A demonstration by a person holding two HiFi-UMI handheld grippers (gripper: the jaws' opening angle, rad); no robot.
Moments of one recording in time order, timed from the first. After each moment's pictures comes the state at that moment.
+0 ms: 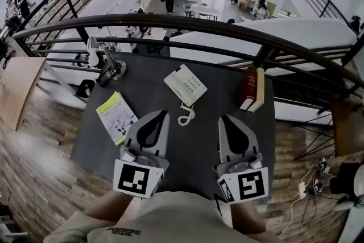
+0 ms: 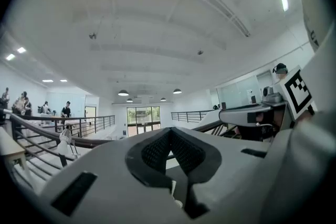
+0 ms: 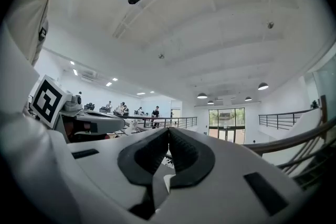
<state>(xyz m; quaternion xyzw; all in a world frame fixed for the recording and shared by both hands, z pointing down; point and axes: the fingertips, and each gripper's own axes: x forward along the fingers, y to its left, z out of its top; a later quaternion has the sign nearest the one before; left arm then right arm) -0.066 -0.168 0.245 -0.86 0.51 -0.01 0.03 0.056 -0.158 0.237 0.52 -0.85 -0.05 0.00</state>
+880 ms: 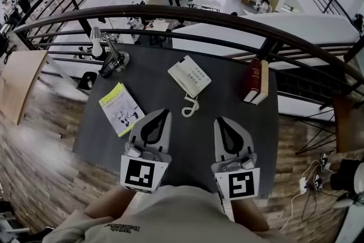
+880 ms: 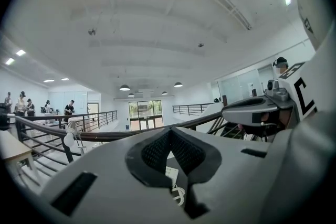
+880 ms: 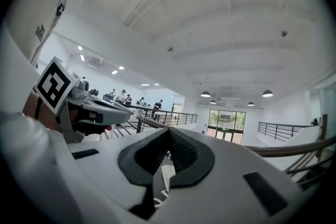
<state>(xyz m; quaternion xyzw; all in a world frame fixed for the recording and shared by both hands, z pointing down) -0.079 -0.156 0.282 -0.85 0.52 -0.04 0.02 0.033 -0.139 0.274 0.52 -0.85 -0.06 0.05</state>
